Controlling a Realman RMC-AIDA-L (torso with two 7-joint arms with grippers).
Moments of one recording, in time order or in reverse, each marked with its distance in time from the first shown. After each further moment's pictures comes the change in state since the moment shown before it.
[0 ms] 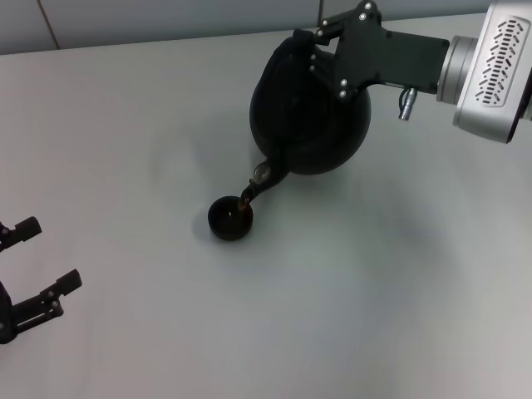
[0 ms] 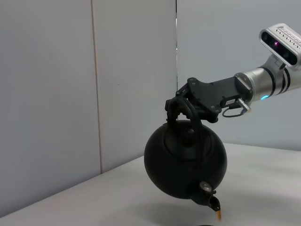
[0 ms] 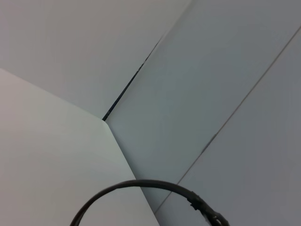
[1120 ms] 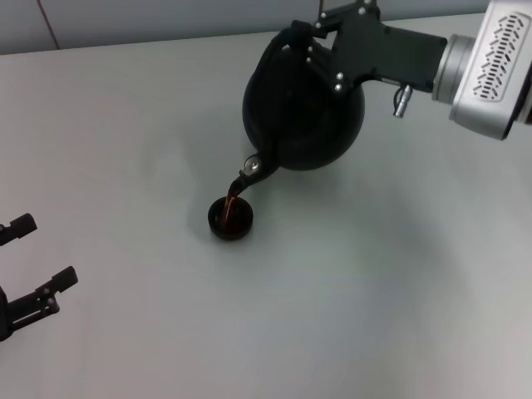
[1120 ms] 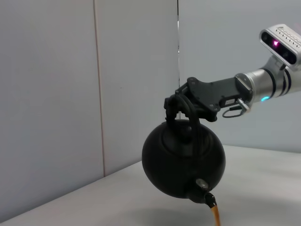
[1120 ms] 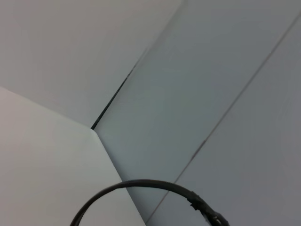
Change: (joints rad) left arm 0.001 0.002 -0.002 0.005 -0.011 0.005 -0.002; right arm -0.016 0.010 -0.049 0.002 0.091 0.022 0.014
